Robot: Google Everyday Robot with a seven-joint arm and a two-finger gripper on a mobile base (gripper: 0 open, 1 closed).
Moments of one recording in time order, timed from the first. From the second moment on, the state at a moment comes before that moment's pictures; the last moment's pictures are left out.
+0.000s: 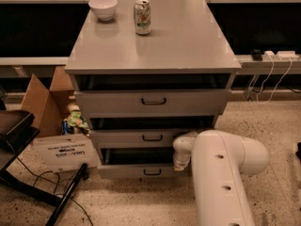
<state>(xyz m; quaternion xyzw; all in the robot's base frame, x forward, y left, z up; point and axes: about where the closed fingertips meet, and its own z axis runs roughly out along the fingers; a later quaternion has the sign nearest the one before) 0.630 -0.154 0.184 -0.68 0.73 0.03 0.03</state>
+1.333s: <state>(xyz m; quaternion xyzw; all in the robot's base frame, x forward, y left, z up) 0.630 -0.154 0.185 -0.68 0.73 0.03 0.03</state>
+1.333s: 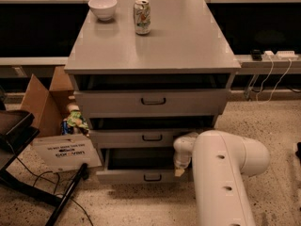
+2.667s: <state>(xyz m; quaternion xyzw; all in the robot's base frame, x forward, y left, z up) 0.561 -0.183 0.164 -0.68 0.73 0.05 -0.01</state>
